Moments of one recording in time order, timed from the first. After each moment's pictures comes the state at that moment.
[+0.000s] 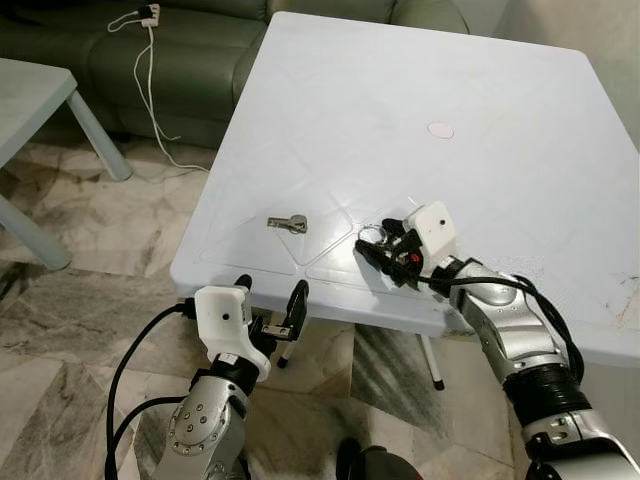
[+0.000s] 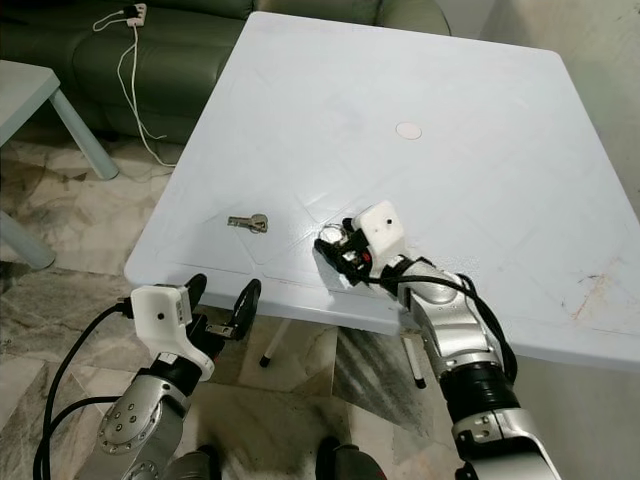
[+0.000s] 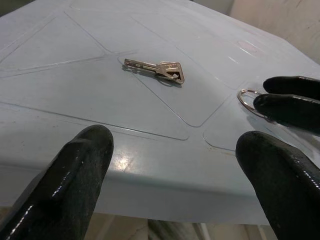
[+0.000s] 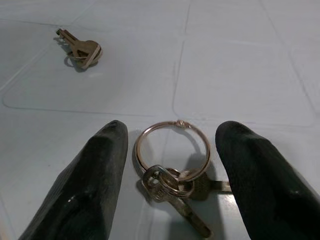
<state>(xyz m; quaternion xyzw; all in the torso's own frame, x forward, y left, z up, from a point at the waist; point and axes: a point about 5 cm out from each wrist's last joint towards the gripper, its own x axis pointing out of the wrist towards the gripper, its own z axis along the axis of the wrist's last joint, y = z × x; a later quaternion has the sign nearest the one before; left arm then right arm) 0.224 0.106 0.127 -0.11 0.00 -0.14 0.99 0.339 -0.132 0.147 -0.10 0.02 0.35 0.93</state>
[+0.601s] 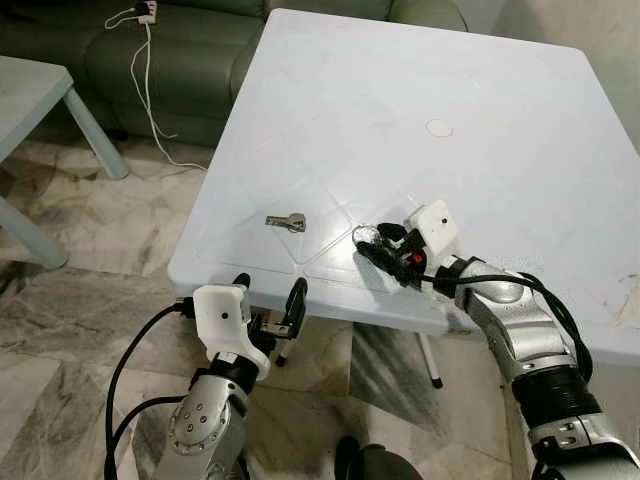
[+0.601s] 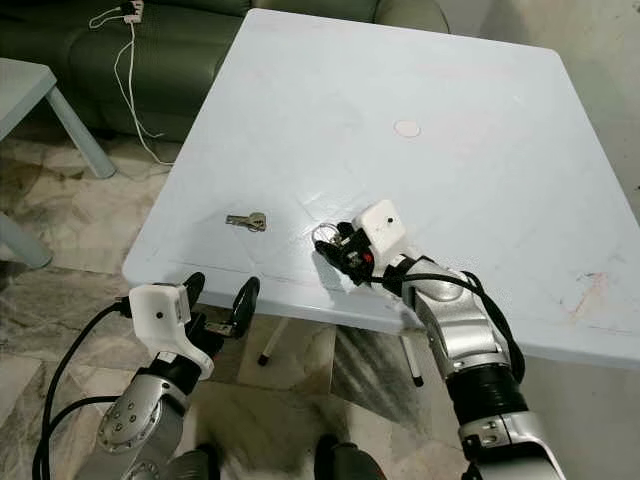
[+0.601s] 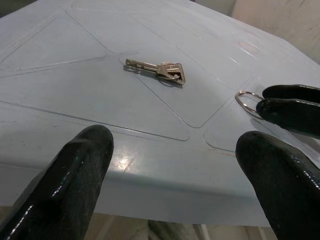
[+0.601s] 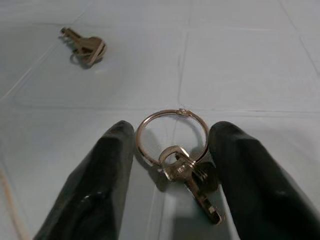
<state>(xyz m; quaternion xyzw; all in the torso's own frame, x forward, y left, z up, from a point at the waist) 0.224 0.106 0.128 -0.11 0.00 -0.13 0.99 0.338 -0.129 0.147 -0.07 0.04 0.36 0.93</state>
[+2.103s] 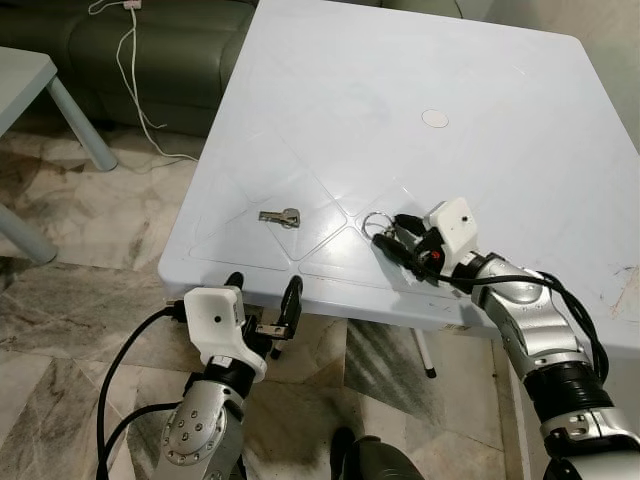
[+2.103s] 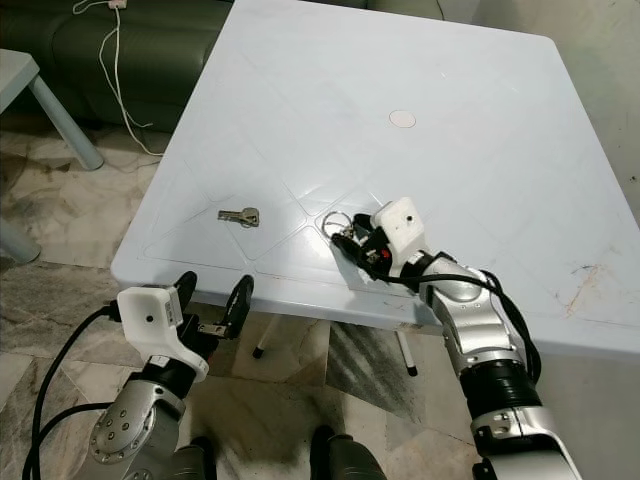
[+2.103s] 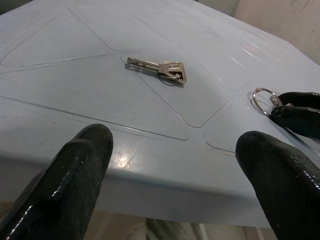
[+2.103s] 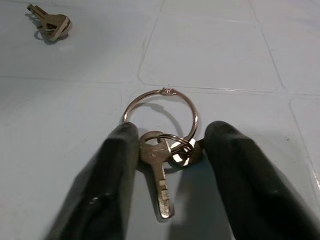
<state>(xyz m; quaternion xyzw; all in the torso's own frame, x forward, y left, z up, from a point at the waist) 0.216 0.108 0.134 -0.11 -0.01 -0.12 0.99 0.342 -0.152 0.147 -0.10 0.01 0.35 0.93</state>
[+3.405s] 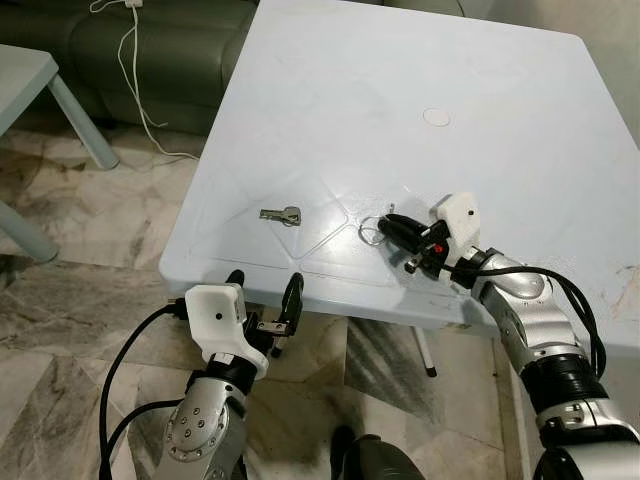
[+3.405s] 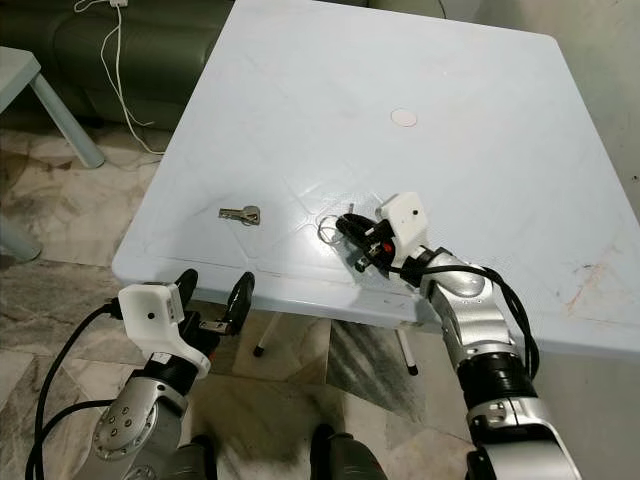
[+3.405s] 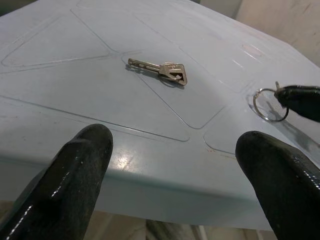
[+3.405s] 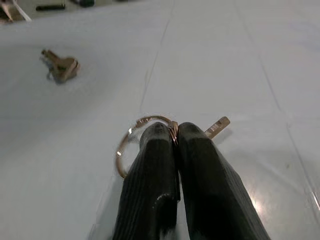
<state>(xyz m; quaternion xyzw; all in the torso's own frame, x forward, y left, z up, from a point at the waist) 0.220 0.106 0.135 -0.11 -0.01 -0.11 0.99 0.350 -0.152 0.157 -0.05 -0.03 0.37 0.93</state>
